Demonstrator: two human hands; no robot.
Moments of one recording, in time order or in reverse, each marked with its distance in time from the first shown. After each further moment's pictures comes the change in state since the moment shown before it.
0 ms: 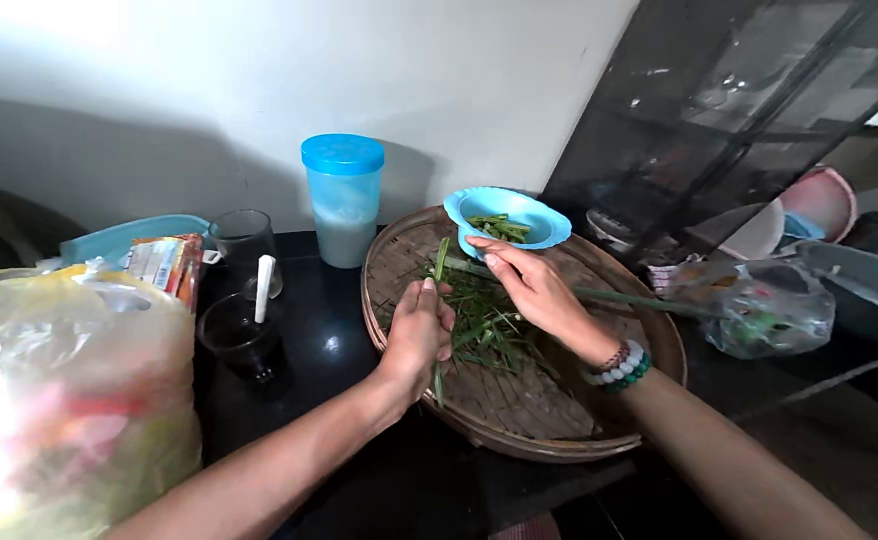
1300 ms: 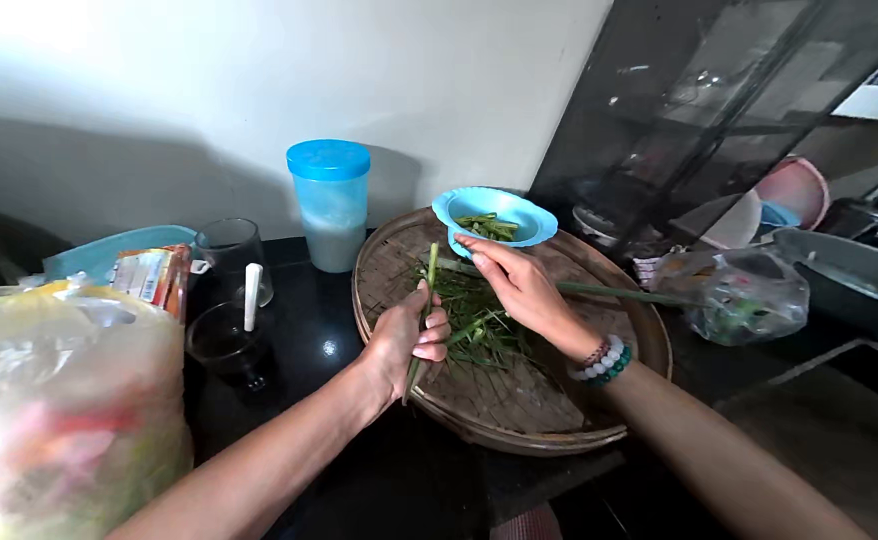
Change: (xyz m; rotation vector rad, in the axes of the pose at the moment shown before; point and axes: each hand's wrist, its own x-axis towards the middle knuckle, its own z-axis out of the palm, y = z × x) left_hand 0.008 0.009 -0.012 -0.395 -0.190 -0.320; right_hand -0.001 -0.001 0.004 -0.012 0.081 0.008
